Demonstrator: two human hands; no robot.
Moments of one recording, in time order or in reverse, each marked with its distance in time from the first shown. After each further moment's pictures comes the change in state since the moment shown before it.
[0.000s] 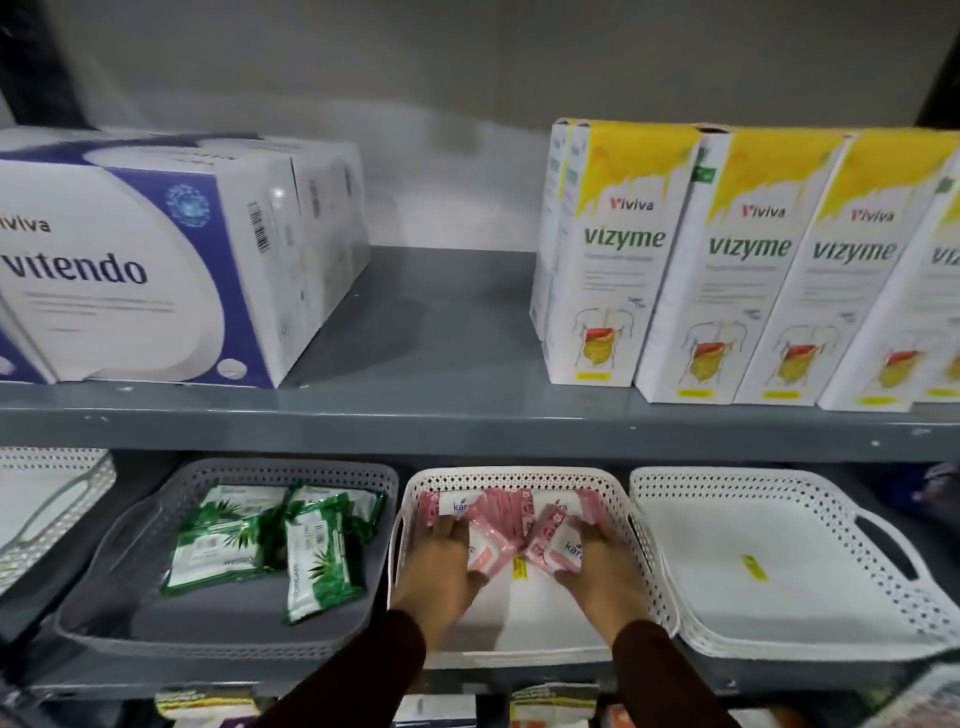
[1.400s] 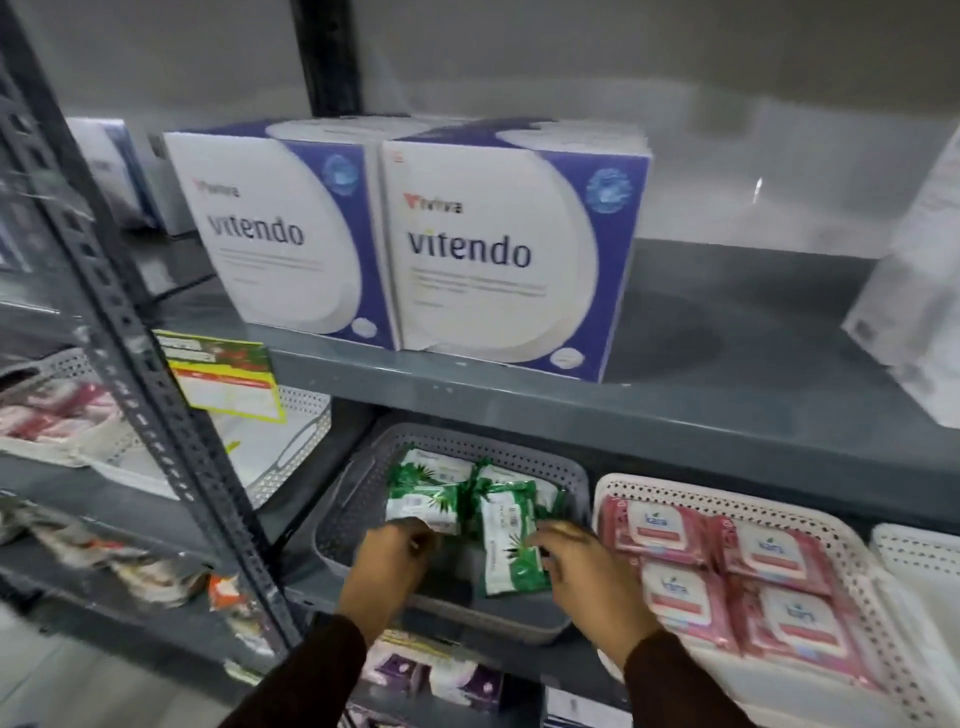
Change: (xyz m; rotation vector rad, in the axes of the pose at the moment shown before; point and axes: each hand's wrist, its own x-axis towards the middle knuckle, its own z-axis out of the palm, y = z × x) left_hand -0.107 -0.228 -0.081 -0.237 0.258 -0.403; right_hand -0.047 -0.220 0.053 0.135 -0.118 -0.673
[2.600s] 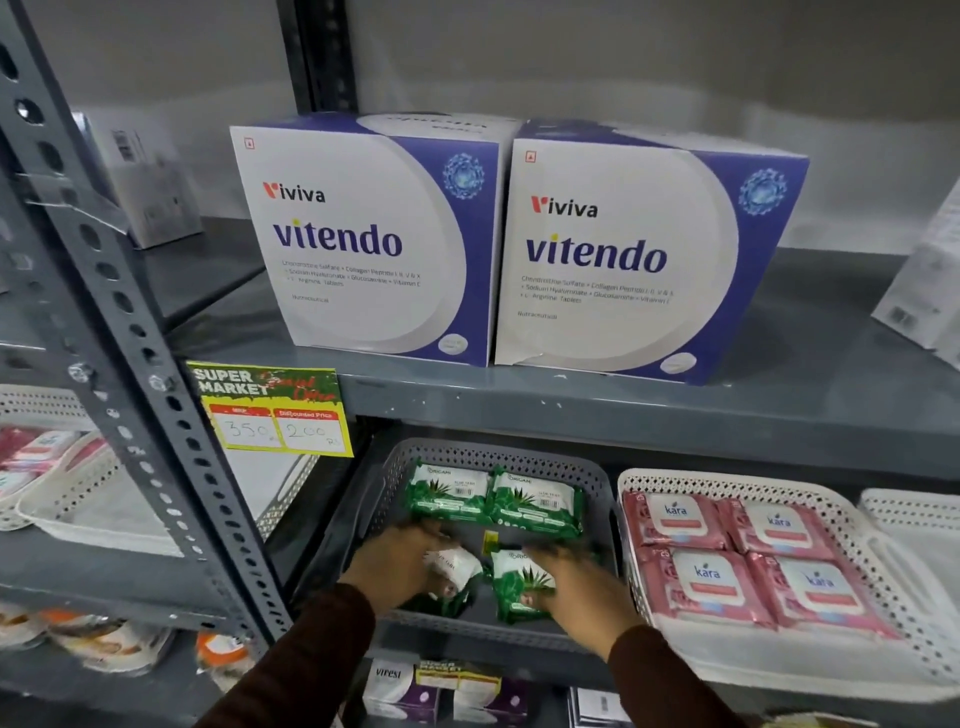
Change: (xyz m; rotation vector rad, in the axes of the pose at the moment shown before) left_hand 0.062 -0.078 -0.016 0.091 -0.505 0.227; right_hand 0.030 -0.037 0.074 -0.093 -0.278 0.359
